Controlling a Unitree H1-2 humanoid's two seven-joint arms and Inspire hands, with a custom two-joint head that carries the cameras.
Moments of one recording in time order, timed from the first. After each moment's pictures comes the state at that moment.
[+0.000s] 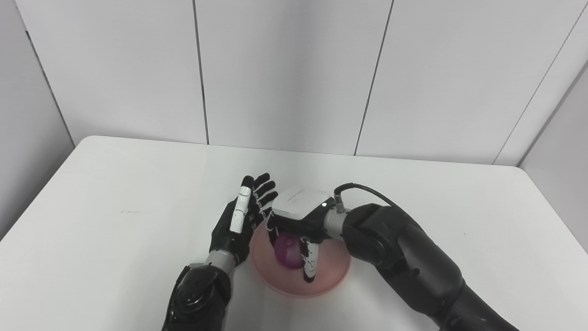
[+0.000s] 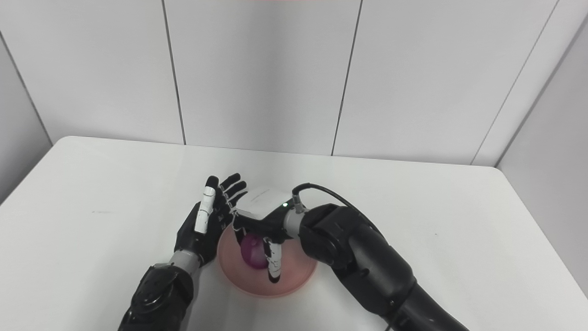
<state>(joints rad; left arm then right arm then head) -0.30 -0.11 0.02 0.24 -0.21 0.17 -0.09 -0.74 -0.29 0.64 -0.02 -0.92 0.06 0.82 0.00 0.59</state>
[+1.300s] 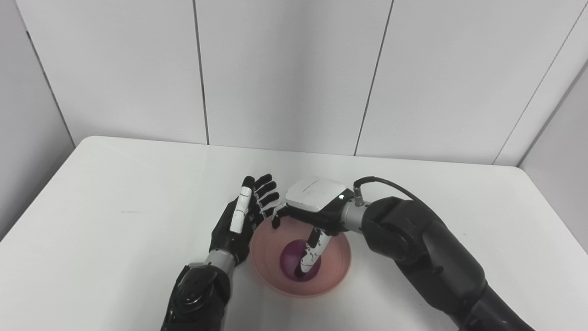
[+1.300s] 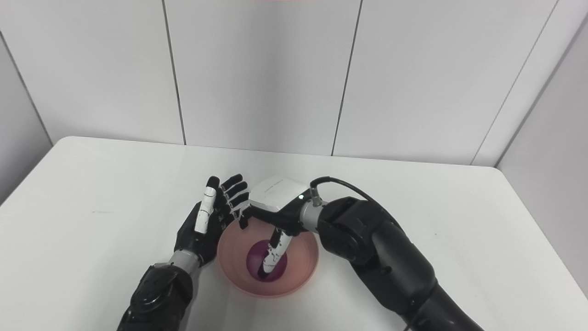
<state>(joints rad) -0.30 -0.11 0.03 0.25 -0.21 0.17 -0.10 -0.75 -0.34 0.51 -0.12 -0.85 0.02 0.86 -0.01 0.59</state>
